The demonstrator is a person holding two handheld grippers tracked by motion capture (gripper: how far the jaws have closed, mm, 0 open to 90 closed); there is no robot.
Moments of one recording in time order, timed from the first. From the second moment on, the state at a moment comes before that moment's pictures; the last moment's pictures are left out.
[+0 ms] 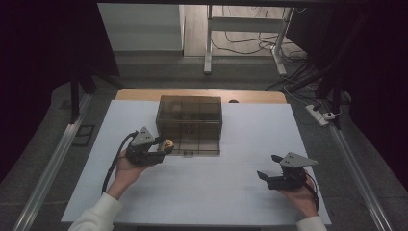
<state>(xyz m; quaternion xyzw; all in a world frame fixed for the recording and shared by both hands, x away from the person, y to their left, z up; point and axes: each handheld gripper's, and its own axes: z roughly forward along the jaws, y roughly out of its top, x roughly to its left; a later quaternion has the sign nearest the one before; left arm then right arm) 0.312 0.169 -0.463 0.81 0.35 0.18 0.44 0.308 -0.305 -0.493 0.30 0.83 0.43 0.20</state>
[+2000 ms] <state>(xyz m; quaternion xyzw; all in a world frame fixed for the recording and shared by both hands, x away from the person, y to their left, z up) 0.359 0.068 -0.458 0.84 0.30 0.15 0.43 0.308 -0.305 -0.493 0.30 0.83 0.43 0.20</state>
